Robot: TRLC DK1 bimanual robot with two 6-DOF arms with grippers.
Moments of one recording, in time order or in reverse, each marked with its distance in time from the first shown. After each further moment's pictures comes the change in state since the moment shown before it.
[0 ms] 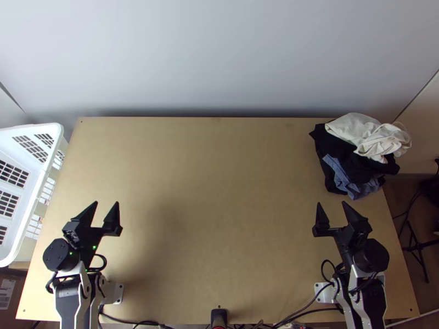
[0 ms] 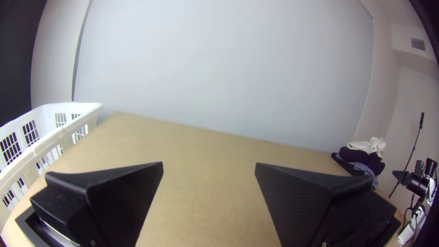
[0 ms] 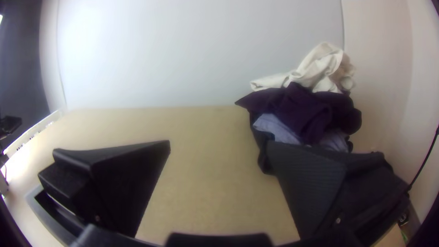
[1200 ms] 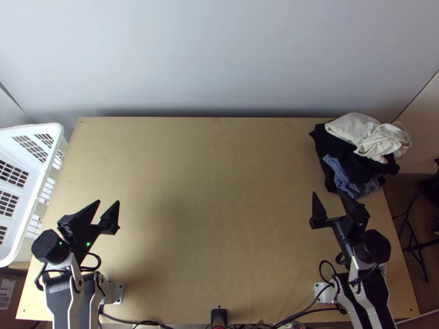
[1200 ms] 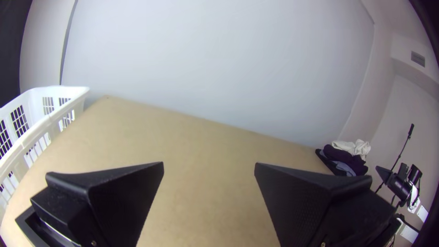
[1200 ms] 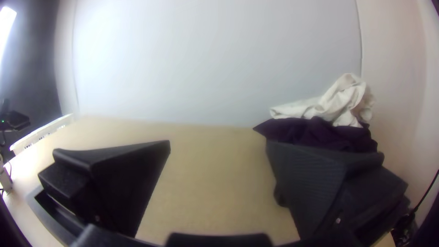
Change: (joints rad) left arm 0.103 0.170 0.142 -0.088 0.195 -0.006; right arm 0.055 0.254 0.046 0.300 -0.035 -0.026
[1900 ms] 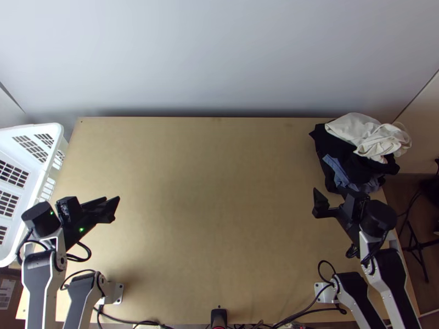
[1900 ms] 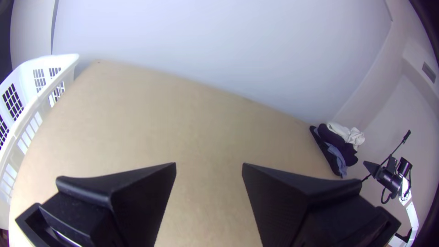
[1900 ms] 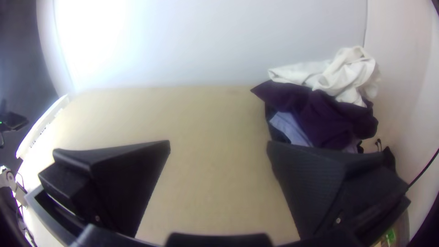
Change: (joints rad) left arm -0.036 0.360 0.303 -0.263 0.030 0.073; right arm -0.020 0.301 0.319 -0.352 -0.008 0.023
